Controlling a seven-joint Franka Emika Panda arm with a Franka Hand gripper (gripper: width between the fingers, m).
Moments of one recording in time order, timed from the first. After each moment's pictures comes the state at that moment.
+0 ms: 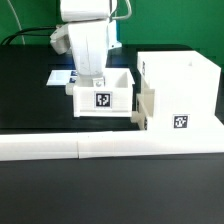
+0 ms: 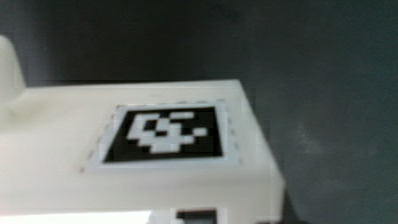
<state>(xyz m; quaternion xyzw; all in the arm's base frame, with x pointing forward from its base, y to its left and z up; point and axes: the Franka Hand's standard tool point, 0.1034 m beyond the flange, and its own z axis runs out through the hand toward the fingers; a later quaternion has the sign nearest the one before) 0.549 -0.017 0.062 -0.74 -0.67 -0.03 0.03</state>
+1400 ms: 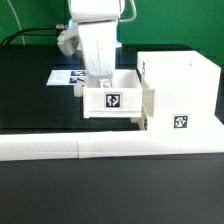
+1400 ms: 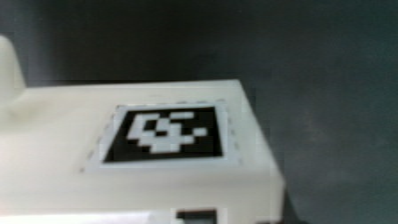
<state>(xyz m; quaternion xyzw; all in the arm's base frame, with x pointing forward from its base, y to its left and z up) 0.549 -0.005 0.057 -0.73 -0.68 -0.03 0.03</state>
